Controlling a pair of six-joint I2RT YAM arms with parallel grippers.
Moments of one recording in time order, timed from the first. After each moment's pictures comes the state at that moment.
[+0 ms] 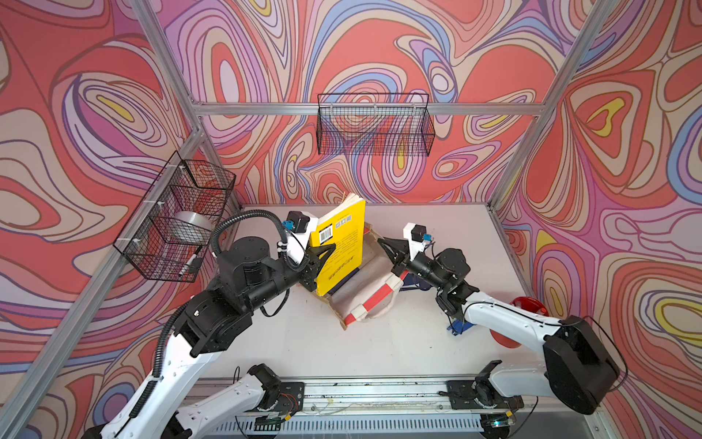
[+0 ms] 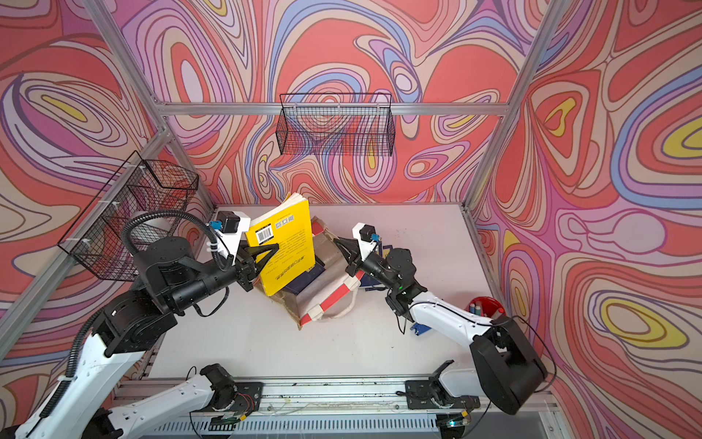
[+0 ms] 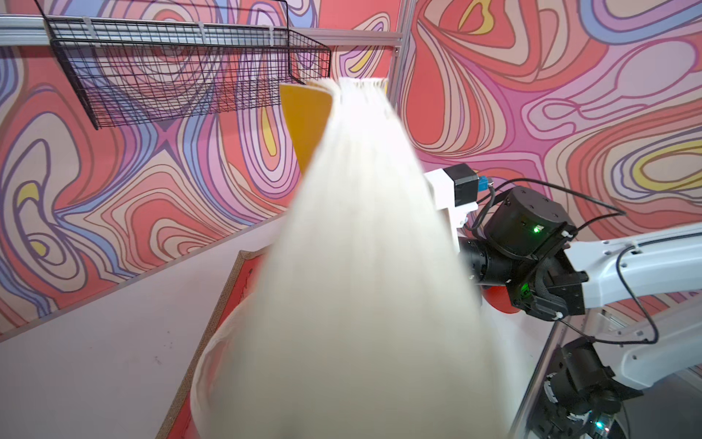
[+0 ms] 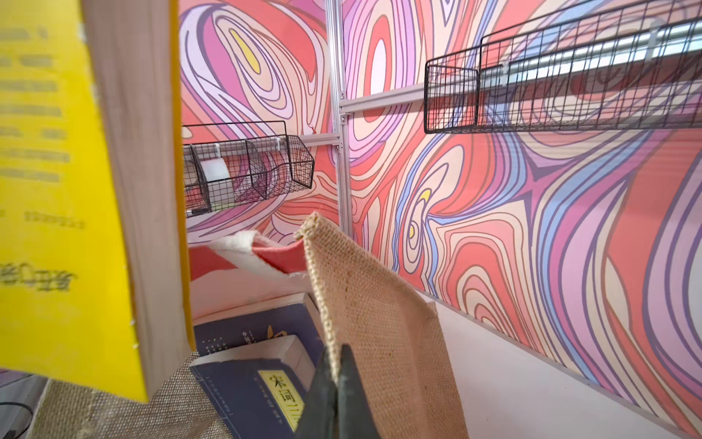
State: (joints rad) left arm -0.67 0.88 1.35 -0.66 0.10 -0.12; right arm 0.58 1.31 0.67 0.83 -0.35 0.10
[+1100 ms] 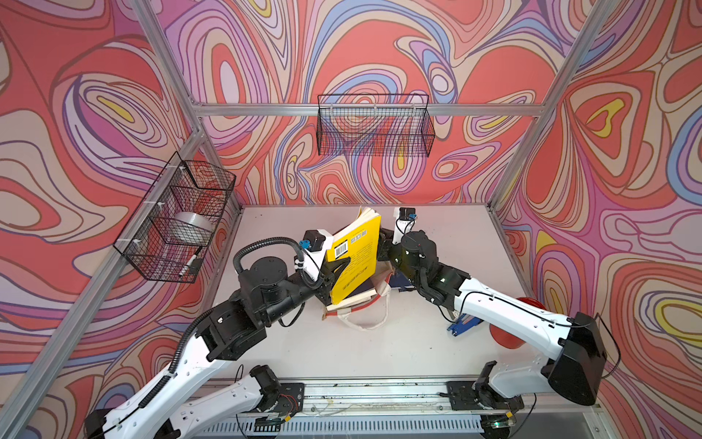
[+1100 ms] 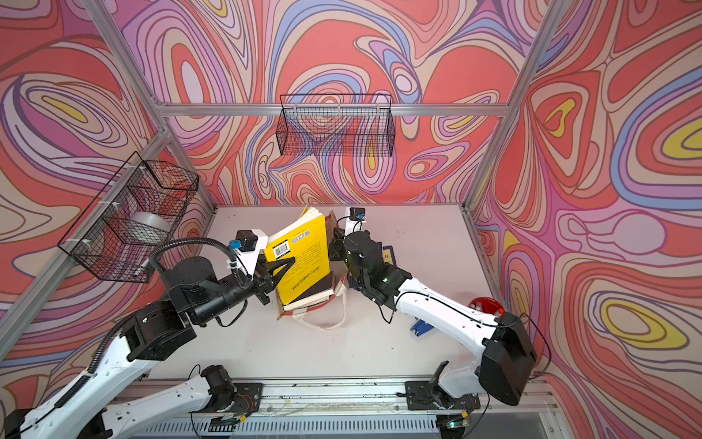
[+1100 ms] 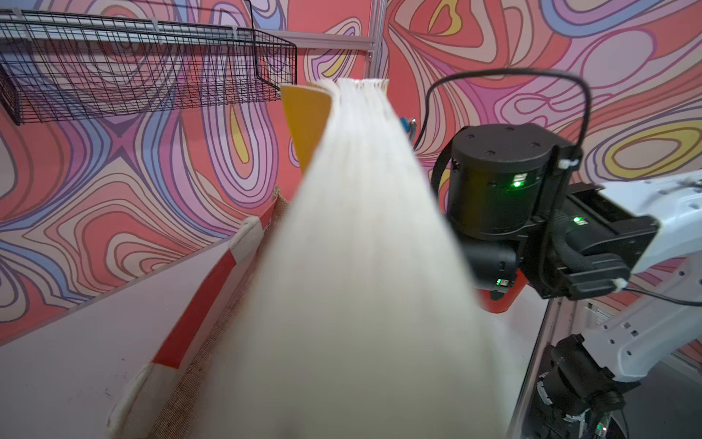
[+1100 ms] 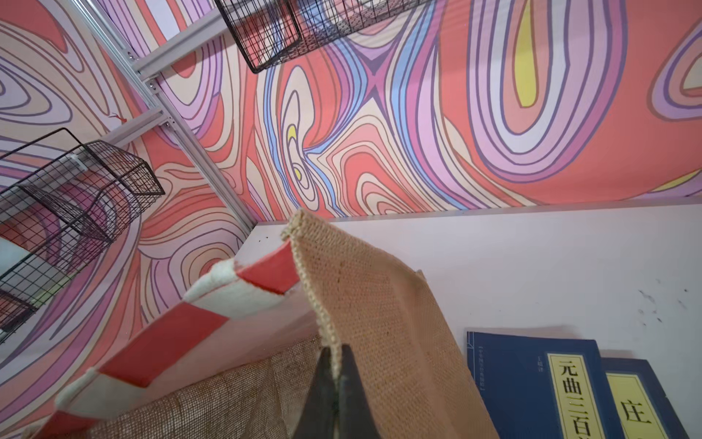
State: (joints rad) left arm -0.84 0.82 1.09 -0.41 -0.04 -0.09; right arm 0.82 1.39 1.12 0.06 0.39 0.44
